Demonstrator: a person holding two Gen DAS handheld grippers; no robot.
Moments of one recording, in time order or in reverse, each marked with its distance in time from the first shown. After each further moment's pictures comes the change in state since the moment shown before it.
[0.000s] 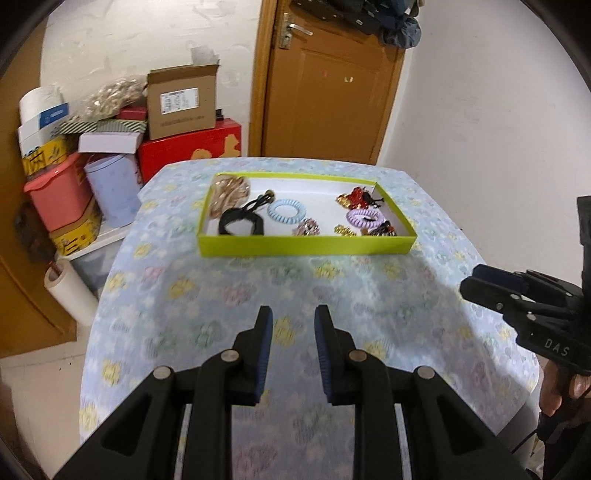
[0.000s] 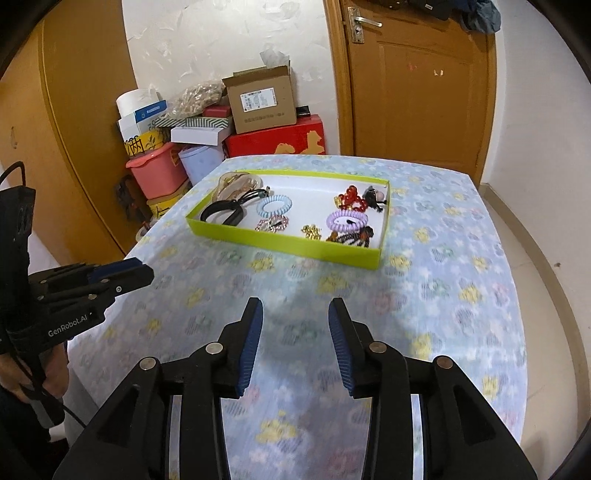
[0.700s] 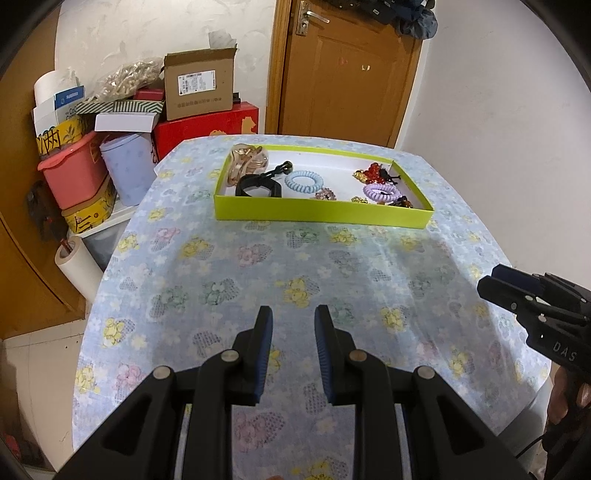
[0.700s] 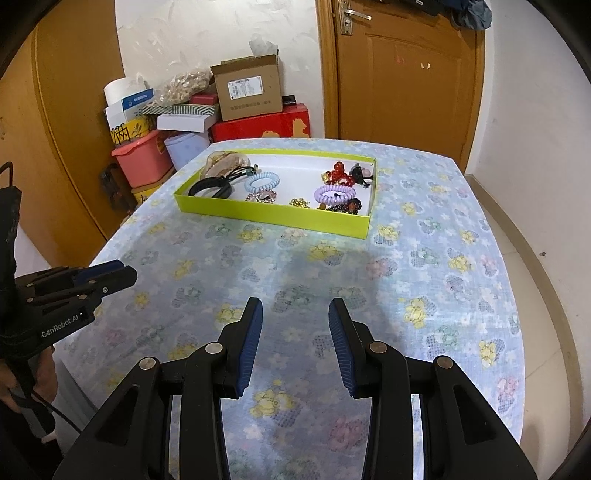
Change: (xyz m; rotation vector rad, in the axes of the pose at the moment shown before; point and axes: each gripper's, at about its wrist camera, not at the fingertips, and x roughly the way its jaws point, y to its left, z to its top) left arm 0.007 0.003 -0.026 -0.031 0.044 0.050; right arm 0.003 0.006 -0.026 0.006 0.035 -0.072
